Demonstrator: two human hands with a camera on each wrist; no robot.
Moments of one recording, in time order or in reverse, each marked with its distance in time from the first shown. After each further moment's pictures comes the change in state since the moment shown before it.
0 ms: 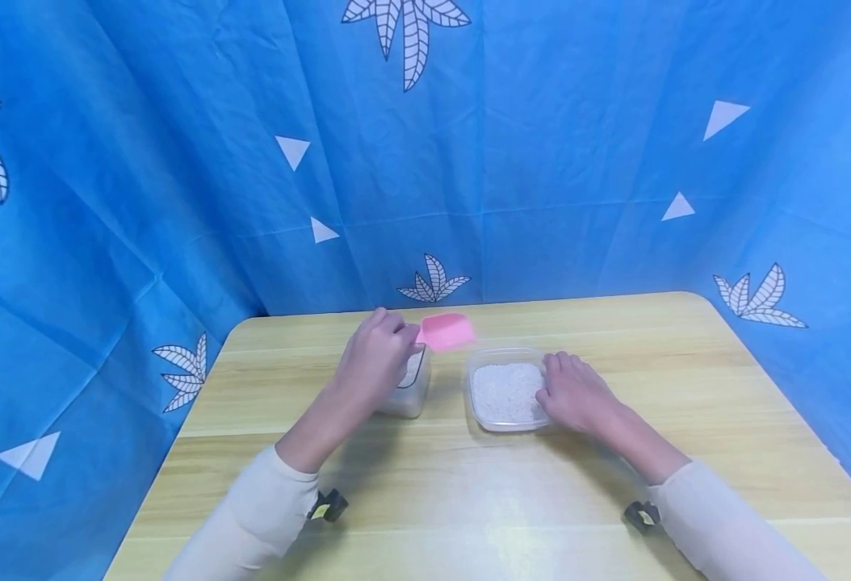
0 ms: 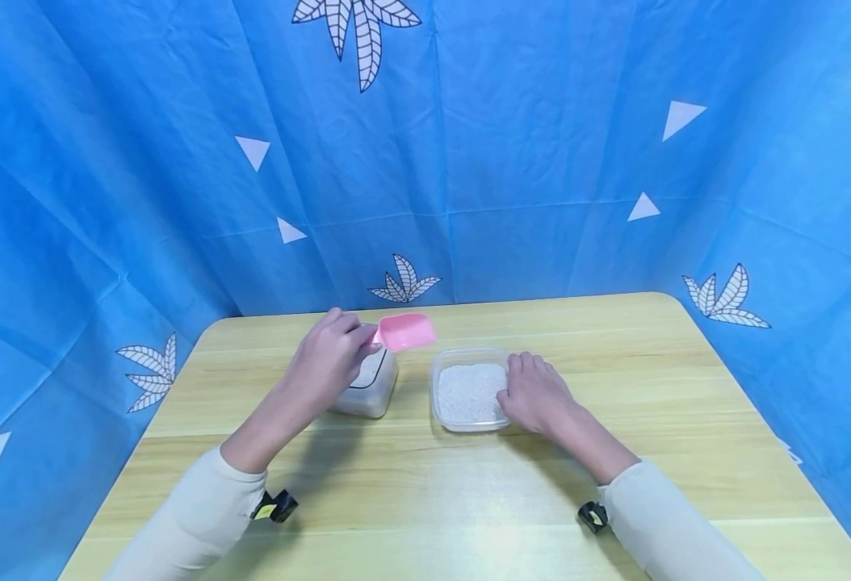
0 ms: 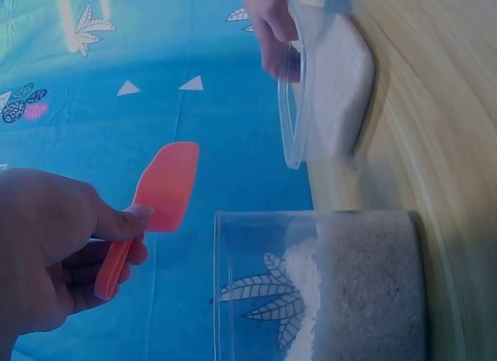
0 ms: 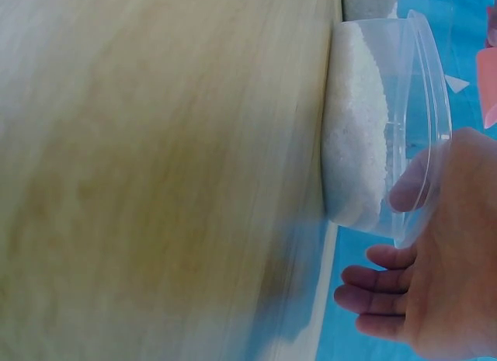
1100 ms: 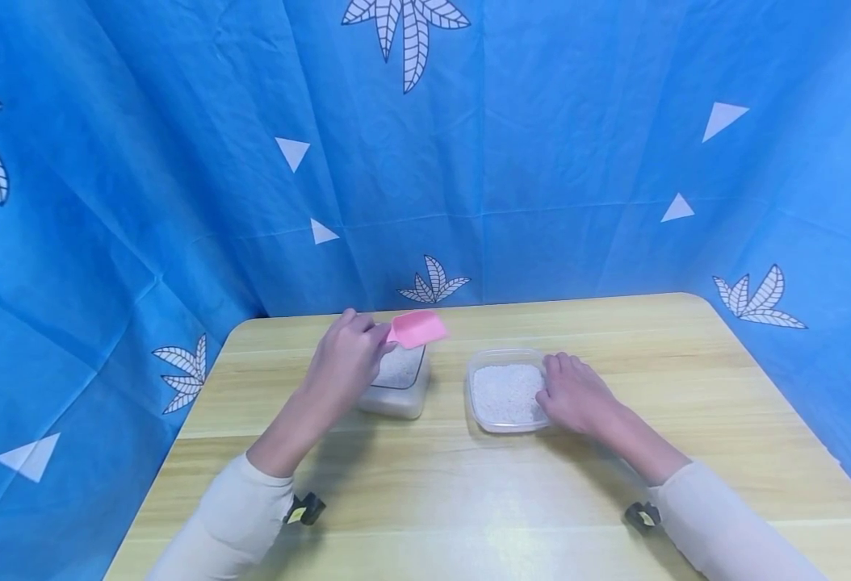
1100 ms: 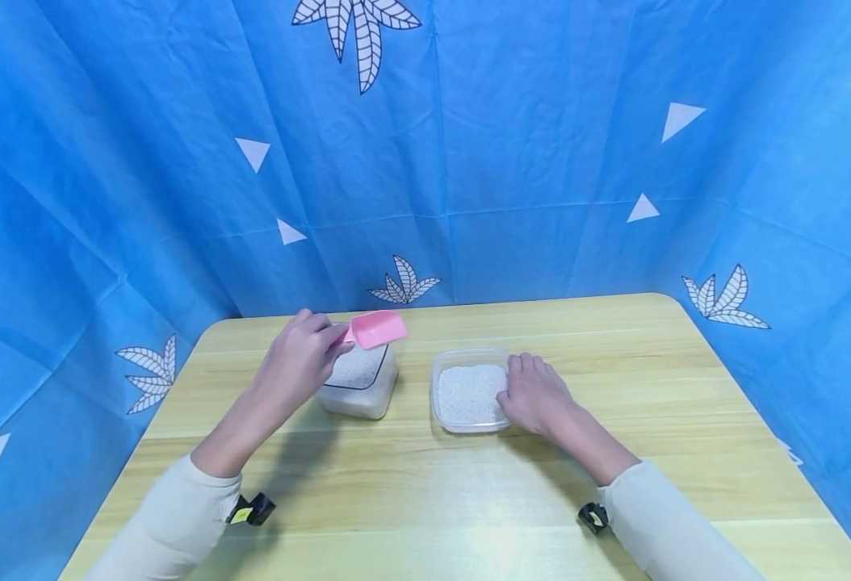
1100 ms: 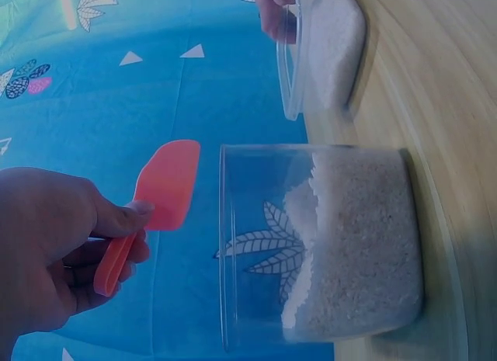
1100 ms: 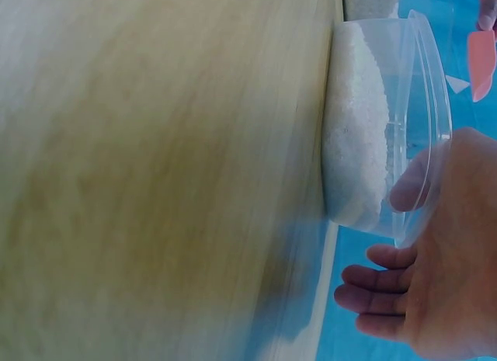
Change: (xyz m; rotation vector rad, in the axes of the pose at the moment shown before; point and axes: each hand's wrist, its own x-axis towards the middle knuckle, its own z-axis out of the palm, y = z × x) left_hand -0.015 -0.027 -0.008 0.000 0.006 -0.071; right_hand 0.000 0.002 0.002 -0.001 0.015 -0.004
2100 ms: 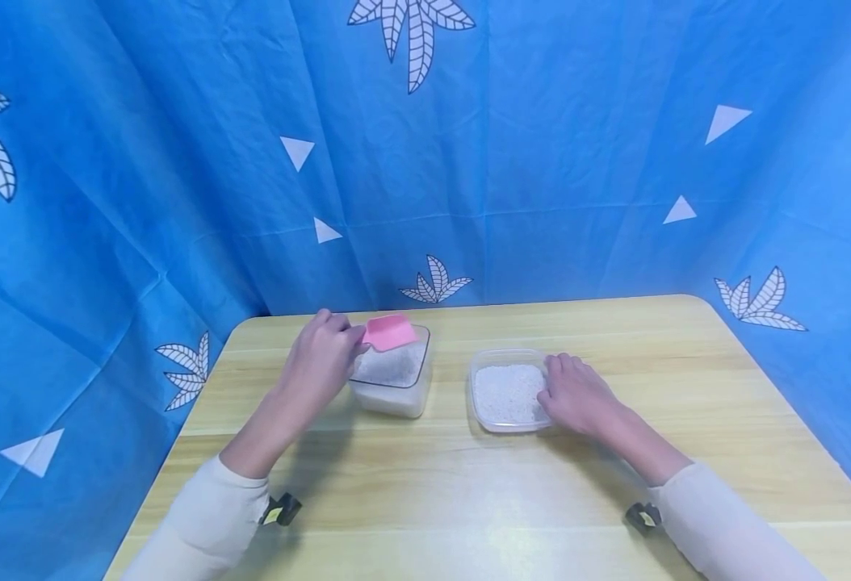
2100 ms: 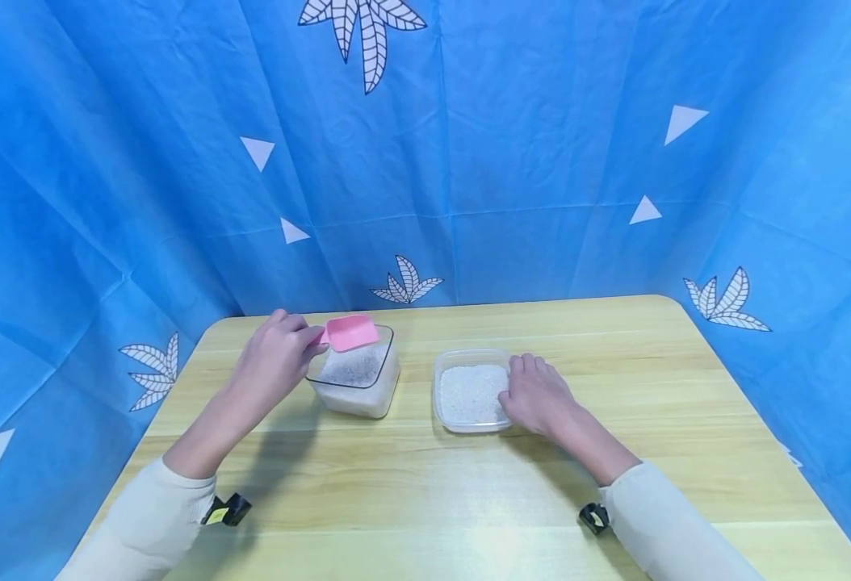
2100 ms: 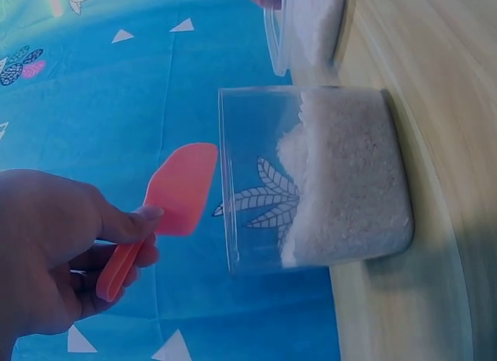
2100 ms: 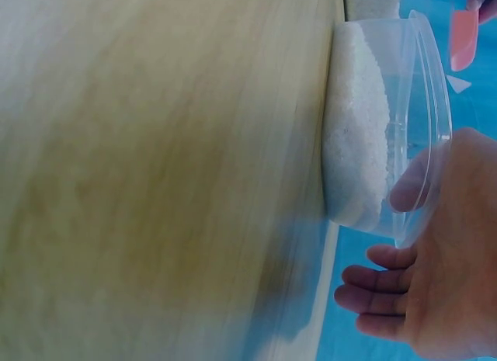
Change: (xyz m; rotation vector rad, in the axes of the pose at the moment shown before) left_hand -0.015 -0.029 -0.012 0.080 -0.070 -0.023; right_hand -0.002 -0.004 -0.002 0.007 -0.007 0.007
